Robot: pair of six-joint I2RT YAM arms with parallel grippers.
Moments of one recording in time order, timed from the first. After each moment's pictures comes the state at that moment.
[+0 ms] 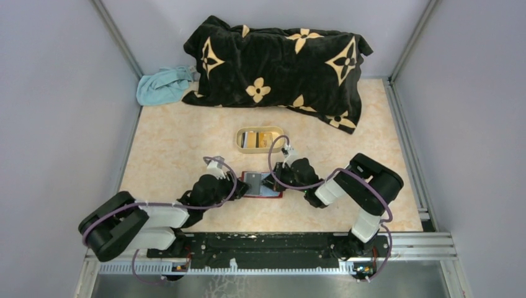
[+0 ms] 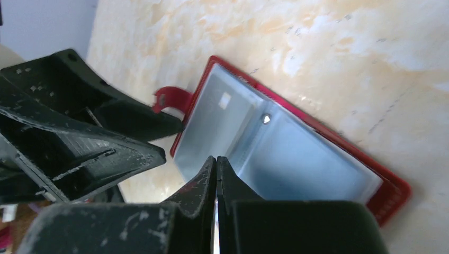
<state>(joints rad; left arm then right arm) -0.78 1.30 0.11 0.77 -0.08 -0.80 0.79 1.72 0.42 0.90 -0.22 0.76</state>
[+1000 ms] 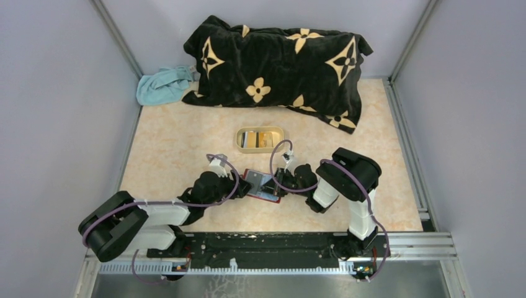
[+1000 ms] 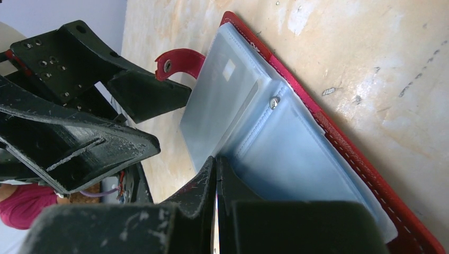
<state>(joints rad) -0.76 1.25 0.15 0.69 -0.04 -0.73 0.77 1.93 0.36 1.25 -0.36 0.94</state>
